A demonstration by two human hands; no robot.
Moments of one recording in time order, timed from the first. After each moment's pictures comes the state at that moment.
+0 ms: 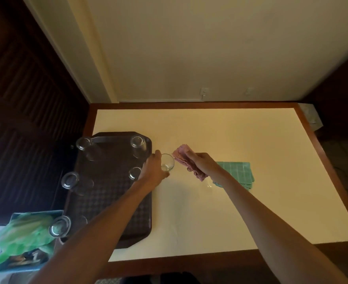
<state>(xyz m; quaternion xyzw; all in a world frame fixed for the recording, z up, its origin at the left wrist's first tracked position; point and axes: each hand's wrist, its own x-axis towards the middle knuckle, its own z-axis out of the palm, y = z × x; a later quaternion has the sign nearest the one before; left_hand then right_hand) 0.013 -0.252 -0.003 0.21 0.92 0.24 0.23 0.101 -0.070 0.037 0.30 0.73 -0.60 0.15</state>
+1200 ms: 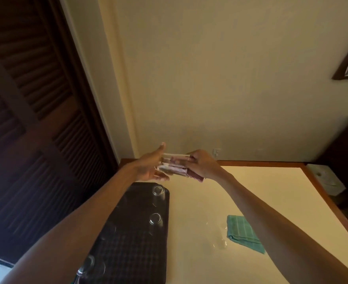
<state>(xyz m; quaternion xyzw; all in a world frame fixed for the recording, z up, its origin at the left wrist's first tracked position) -0.054 -0.298 0.226 0.11 0.71 0.54 0.45 0.037 -0.098 0.216 0.00 0.91 -0.40 -0.04</state>
